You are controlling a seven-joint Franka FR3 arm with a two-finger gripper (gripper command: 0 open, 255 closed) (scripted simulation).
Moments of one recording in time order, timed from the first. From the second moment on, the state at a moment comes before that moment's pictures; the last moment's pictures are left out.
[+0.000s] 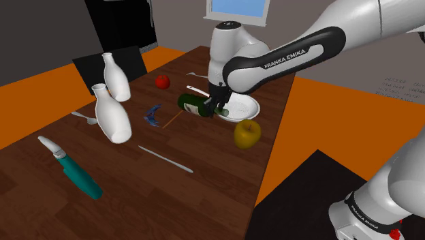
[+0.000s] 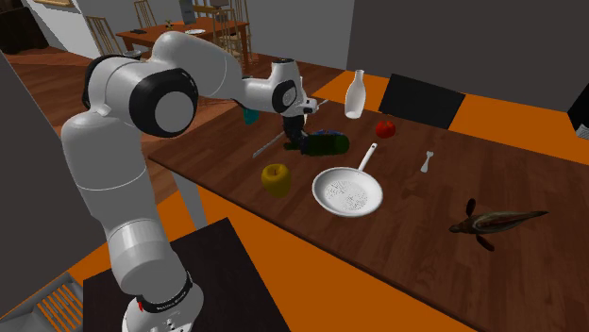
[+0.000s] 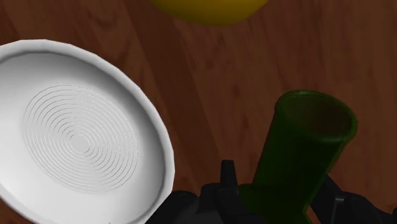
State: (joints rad) arm 0.05 0.12 0.34 -2.02 -0.18 2.25 0.39
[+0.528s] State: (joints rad) arm 0.05 0.08 0.35 -1.95 -0.15 2.15 0.37
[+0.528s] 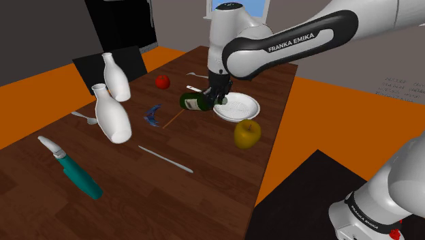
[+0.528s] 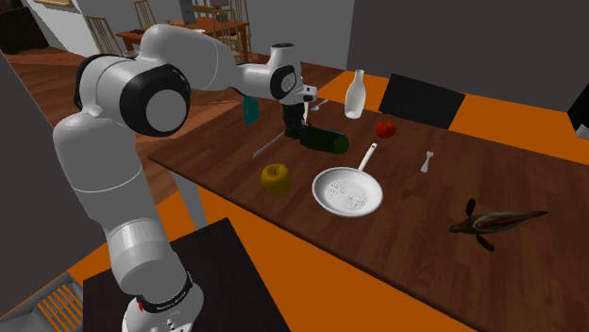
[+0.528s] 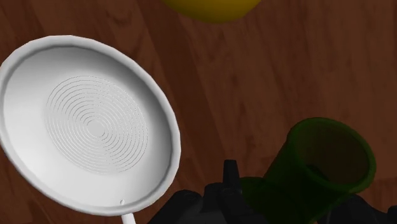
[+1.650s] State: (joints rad) arm 0.04 0.04 0.35 -1.78 -0.12 1.94 0.34
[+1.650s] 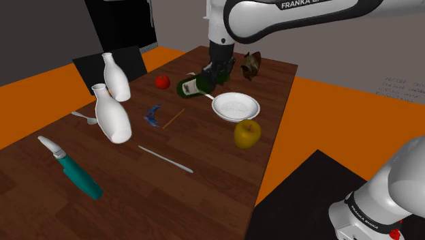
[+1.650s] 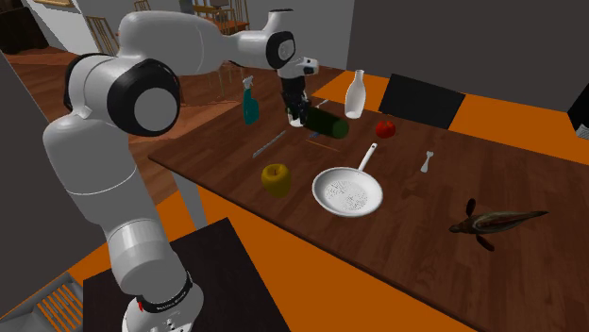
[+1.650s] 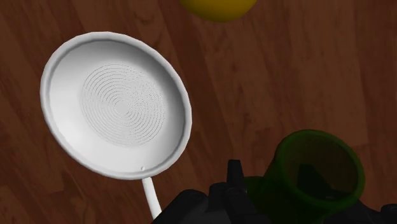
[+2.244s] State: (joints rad) arm -0.03 0.04 0.28 -1.75 -0.10 1.92 0.19
